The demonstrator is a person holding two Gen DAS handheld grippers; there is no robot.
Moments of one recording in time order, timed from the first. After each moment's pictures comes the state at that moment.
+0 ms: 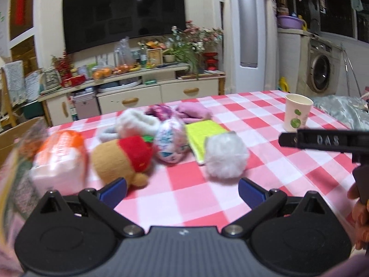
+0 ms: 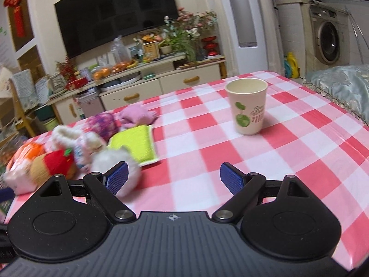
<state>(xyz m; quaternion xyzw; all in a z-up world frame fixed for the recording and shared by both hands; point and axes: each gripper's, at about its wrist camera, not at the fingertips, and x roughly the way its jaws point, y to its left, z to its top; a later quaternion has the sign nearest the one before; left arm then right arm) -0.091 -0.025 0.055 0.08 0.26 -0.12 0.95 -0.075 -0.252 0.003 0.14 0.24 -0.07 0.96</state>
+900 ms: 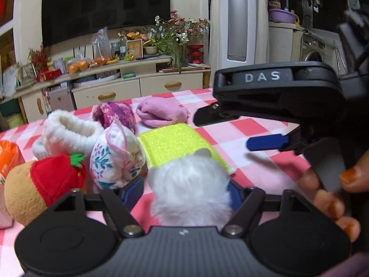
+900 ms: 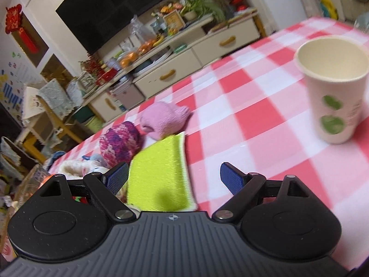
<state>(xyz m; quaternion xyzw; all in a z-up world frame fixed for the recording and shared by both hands) -0.004 -0.086 0.018 0.07 0.28 -0.16 0.94 0.062 -0.287 -0.021 0.28 0.30 0.07 0.91</state>
